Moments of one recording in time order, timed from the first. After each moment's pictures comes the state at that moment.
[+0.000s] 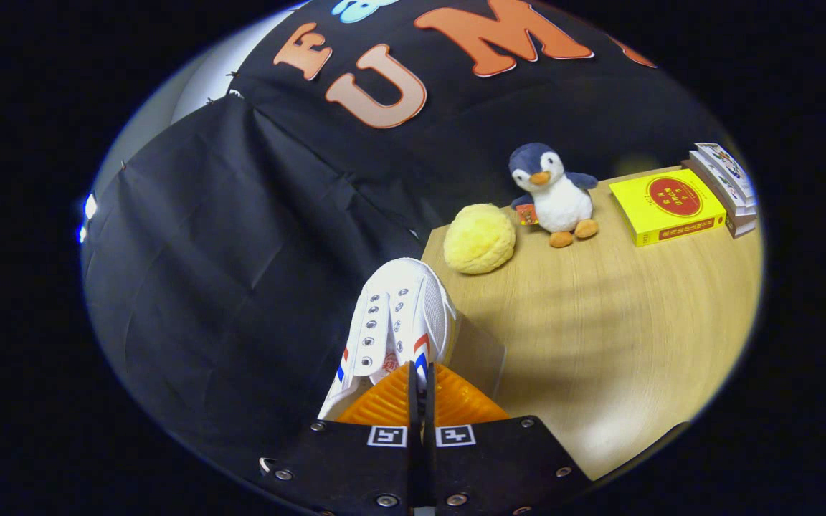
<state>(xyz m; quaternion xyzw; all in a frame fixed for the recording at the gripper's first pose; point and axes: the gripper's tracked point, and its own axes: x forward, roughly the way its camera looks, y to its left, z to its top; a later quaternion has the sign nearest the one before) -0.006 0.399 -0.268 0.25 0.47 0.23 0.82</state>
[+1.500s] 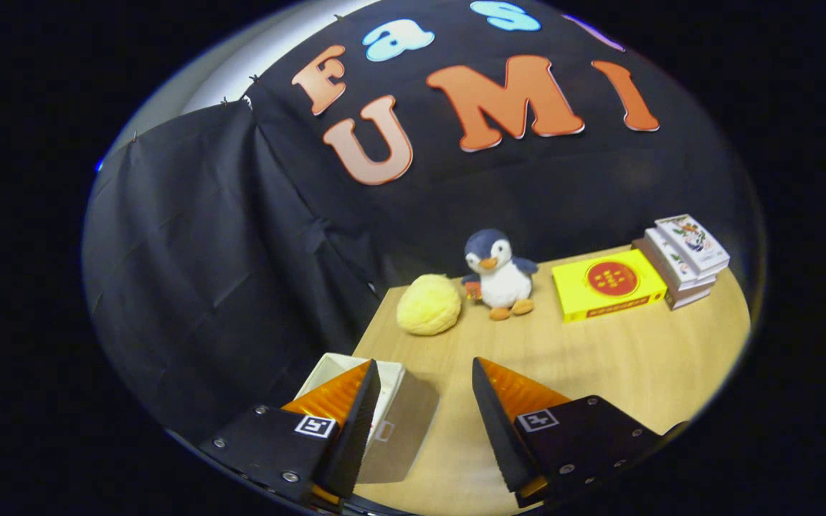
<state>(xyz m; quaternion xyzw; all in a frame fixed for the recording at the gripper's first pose) 0.040 0.259 -0.191 0.17 0.32 0.13 0.92</state>
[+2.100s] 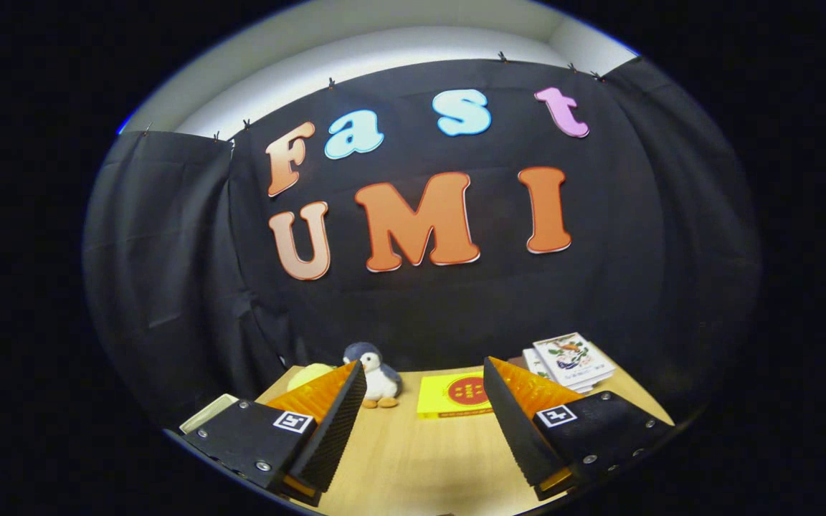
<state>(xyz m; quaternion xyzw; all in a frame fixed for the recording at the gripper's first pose) 0.054 0.035 -0.109 0.07 0.14 0.00 0.99</state>
